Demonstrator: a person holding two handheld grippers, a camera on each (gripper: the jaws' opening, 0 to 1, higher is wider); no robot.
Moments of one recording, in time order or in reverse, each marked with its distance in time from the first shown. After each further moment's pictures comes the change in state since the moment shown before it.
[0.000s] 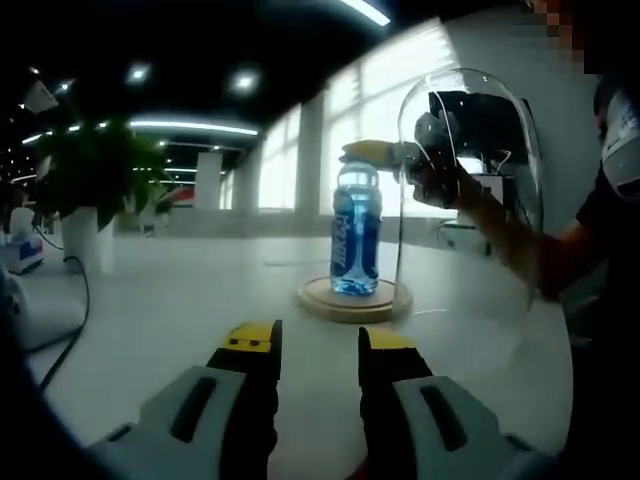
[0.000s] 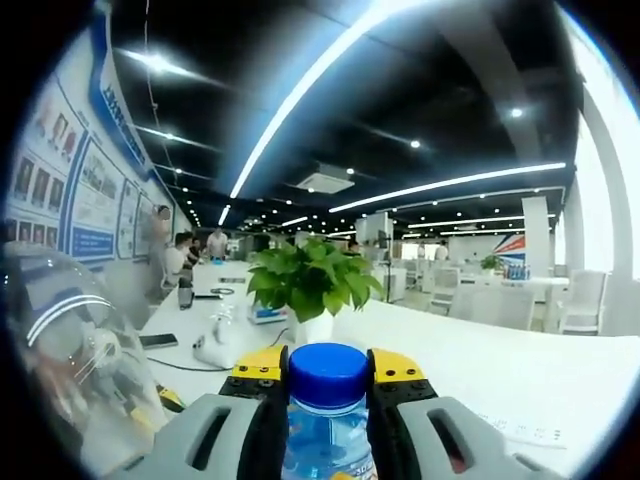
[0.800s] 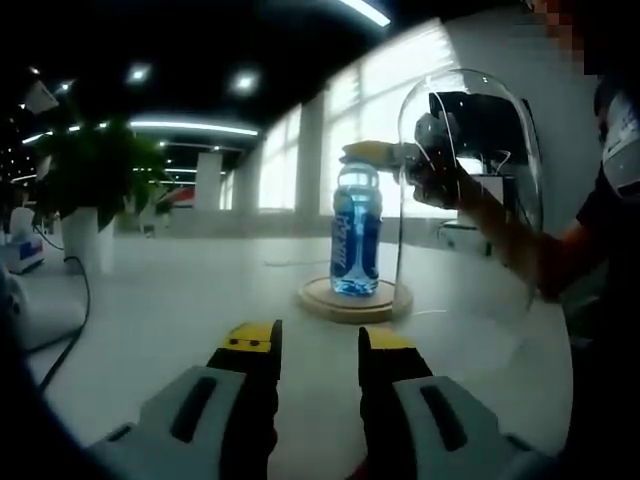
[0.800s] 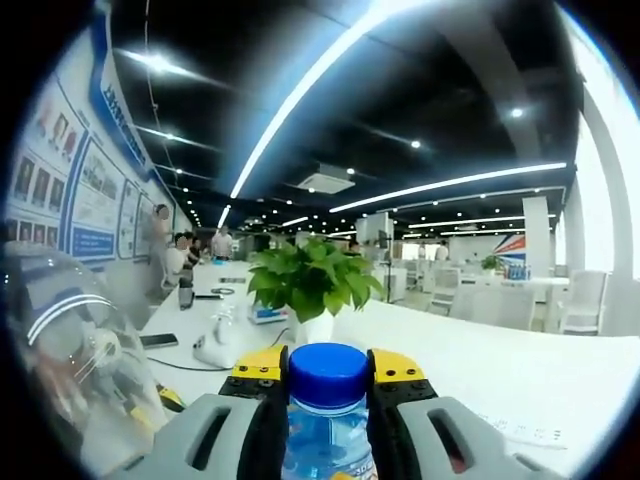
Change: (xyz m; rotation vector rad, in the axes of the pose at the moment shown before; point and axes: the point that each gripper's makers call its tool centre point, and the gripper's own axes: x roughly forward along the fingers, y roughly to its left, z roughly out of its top) left arm 0.000 0.000 0.000 0.000 -0.002 0.001; right arm 0.000 0.000 0.000 -0.001 0.000 0.002
